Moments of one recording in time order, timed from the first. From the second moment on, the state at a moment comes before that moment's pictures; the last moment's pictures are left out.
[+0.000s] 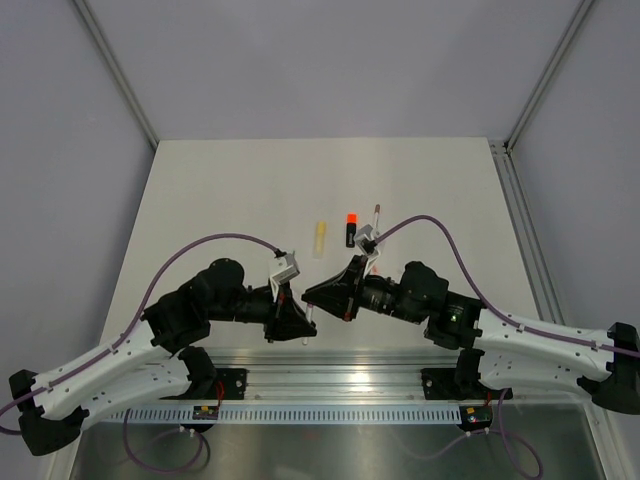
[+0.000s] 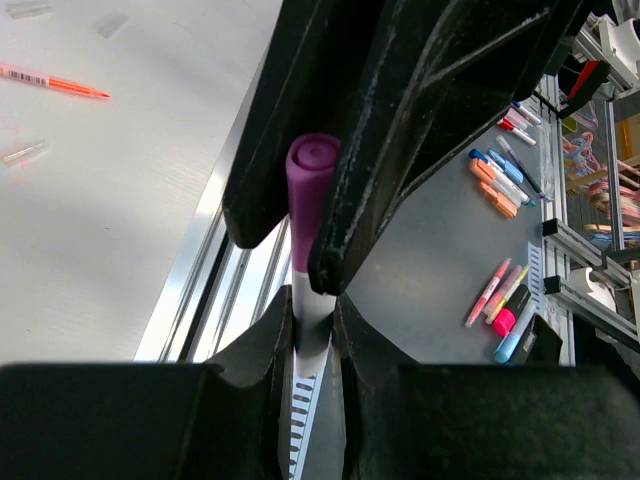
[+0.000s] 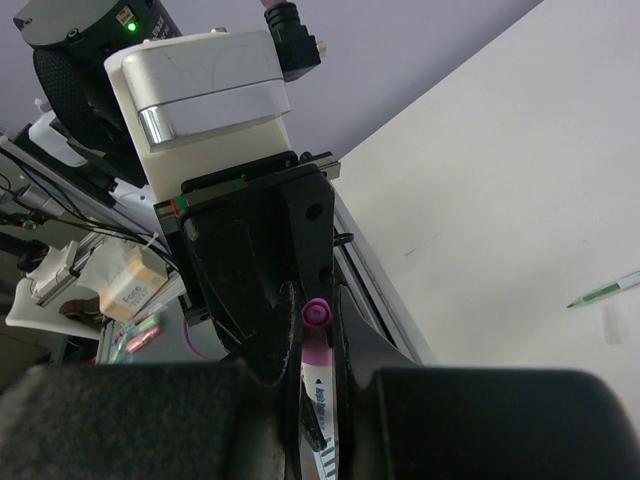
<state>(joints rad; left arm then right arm) -0.97 0.70 0.73 -0.38 0.52 -0.40 1.21 0.96 0.73 0.22 -0.04 0.58</state>
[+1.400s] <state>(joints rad) -0.85 0.75 0.72 -0.21 0.73 -0.52 1.35 0.83 0.61 0.24 0.22 0.74</state>
